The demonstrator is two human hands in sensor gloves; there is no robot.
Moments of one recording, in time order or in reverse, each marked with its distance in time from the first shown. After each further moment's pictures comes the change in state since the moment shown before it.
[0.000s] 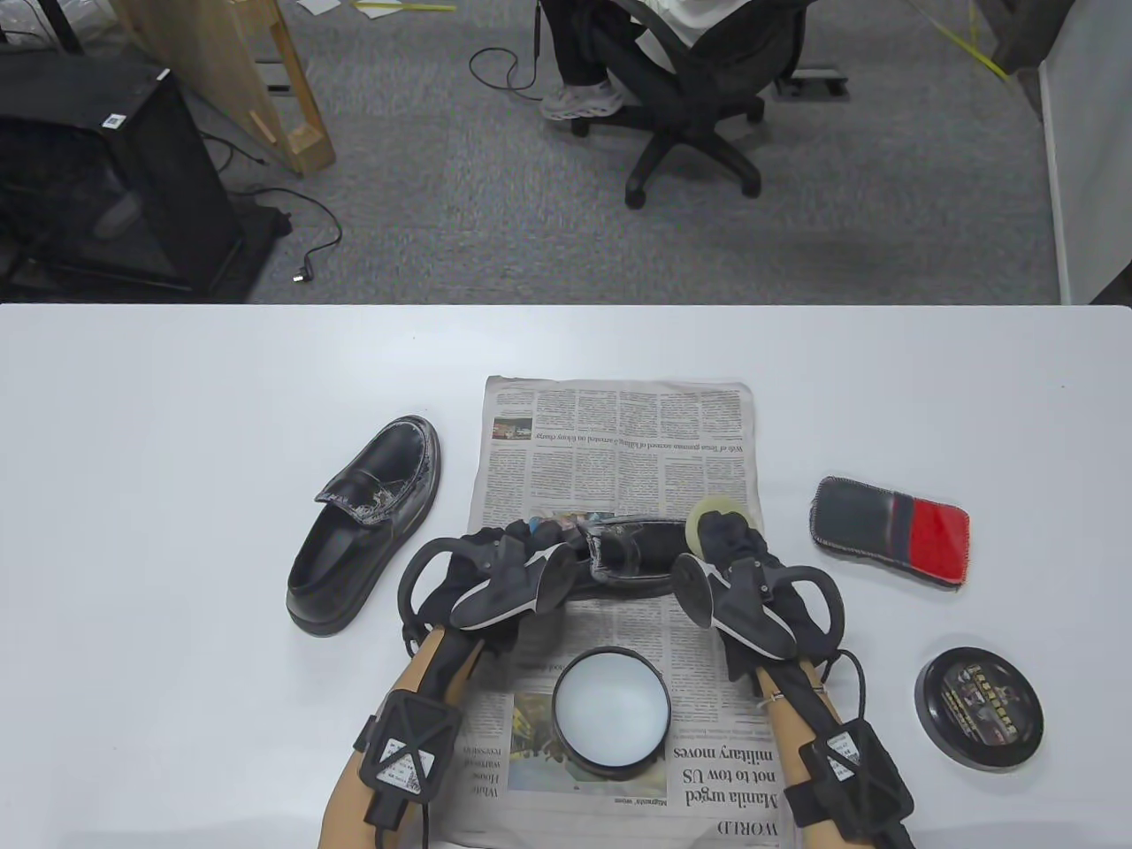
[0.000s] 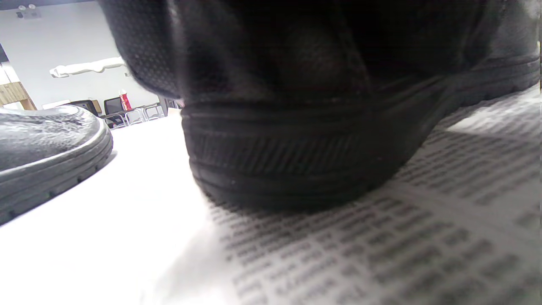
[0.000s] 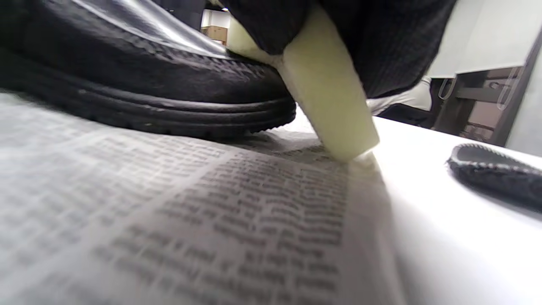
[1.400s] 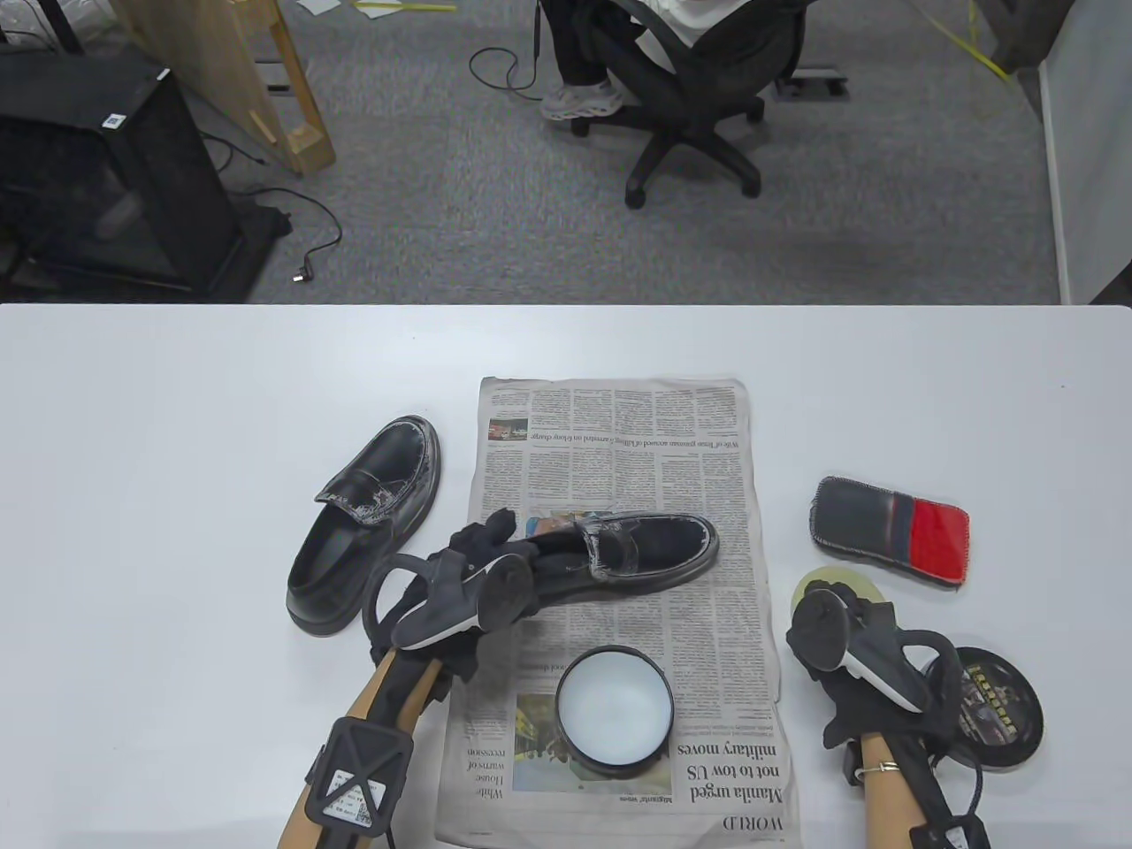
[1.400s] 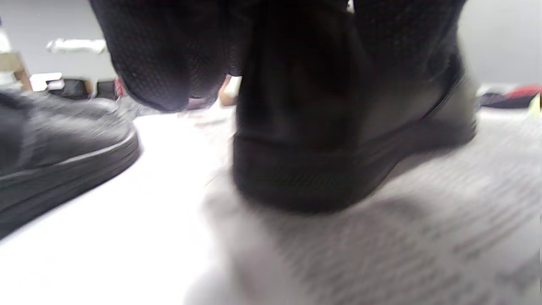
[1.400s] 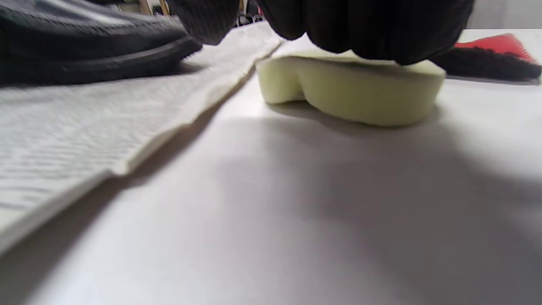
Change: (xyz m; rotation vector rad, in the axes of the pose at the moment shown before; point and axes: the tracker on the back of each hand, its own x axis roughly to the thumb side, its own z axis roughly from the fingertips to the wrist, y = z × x) left_hand -0.036 0.010 0.034 -0.073 0.001 0.126; right_hand -0.092 0.023 0.060 0.284 0.141 -0.266
